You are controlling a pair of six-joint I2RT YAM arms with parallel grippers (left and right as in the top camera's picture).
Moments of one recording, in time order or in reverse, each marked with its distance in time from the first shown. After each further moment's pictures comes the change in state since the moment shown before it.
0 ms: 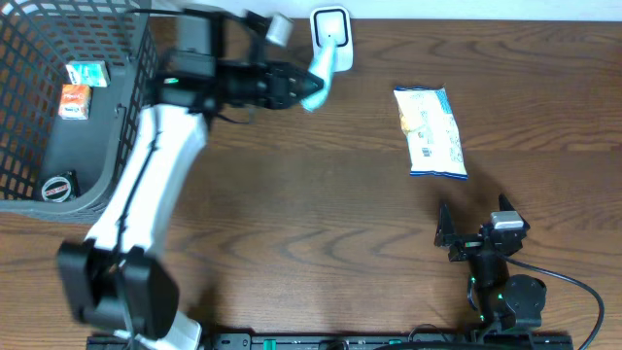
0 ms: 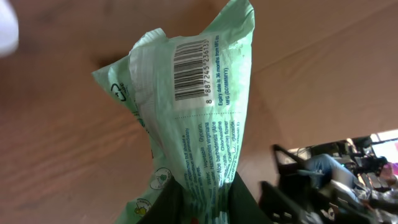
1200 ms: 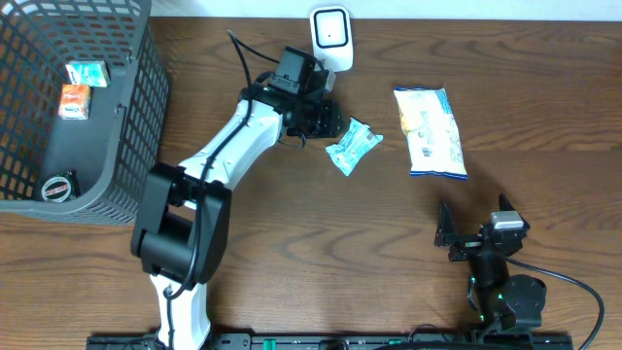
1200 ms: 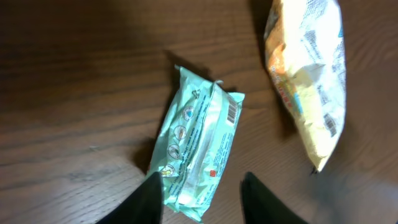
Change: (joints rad) left arm -0.195 0.294 -0.004 0.018 -0.504 -0.136; right arm 0.000 0.000 0.000 0.000 0.000 0.000
